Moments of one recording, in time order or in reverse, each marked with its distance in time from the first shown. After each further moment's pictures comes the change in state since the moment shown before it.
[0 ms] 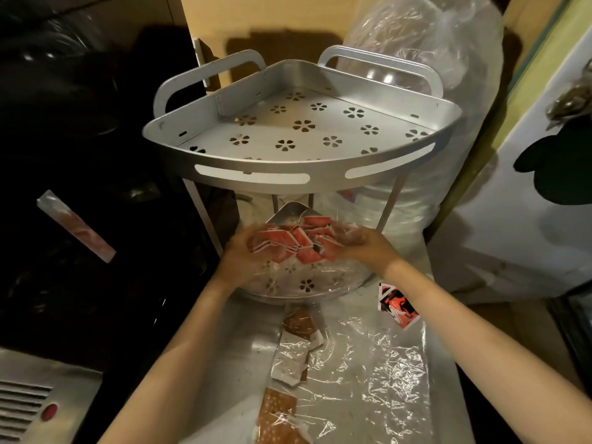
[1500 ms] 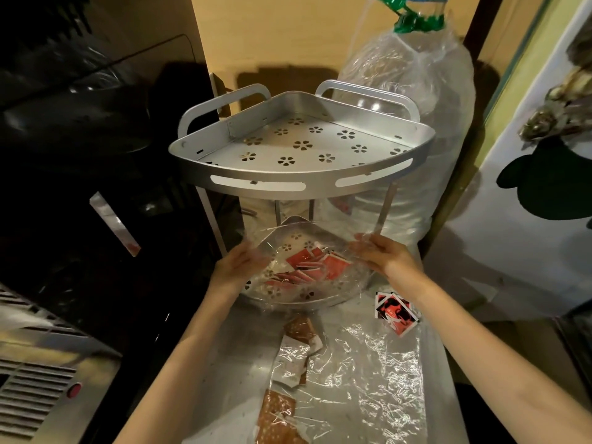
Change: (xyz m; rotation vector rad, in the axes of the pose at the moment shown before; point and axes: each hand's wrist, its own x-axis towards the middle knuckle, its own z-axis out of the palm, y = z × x) left_hand -0.041 0.027 0.001 -0.262 0.285 -0.219; right_hand -0.030 0.004 -0.024 0.216 0.119 -0.006
